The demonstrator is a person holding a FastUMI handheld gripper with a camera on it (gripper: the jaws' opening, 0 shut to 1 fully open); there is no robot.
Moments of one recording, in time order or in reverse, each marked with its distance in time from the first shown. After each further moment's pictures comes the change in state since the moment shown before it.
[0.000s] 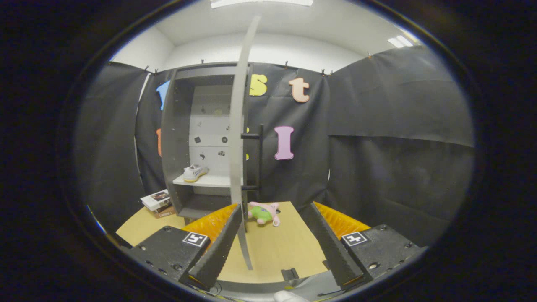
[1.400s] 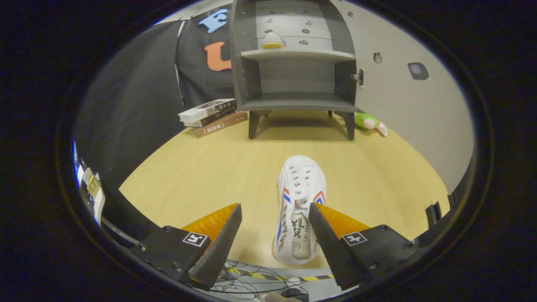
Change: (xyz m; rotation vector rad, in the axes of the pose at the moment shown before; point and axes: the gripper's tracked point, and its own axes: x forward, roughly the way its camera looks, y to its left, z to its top) arm -0.003 0.132 -0.190 -0.032 0.546 0.303
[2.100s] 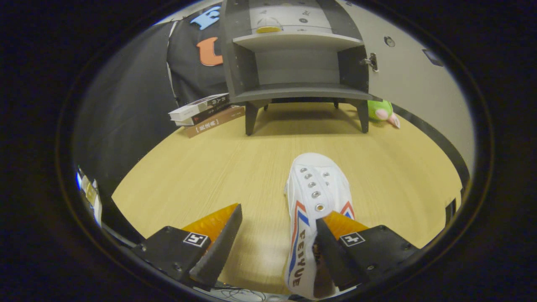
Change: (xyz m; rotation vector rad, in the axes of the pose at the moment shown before) arm 0.027 0.012 0.010 0.053 -0.028 0.034
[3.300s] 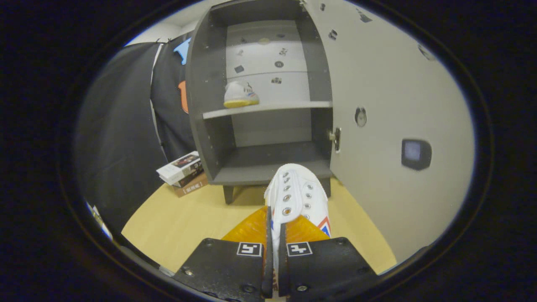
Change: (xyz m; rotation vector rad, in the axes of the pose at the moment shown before) arm -0.079 -0.035 0.199 0.021 -0.284 -0.109
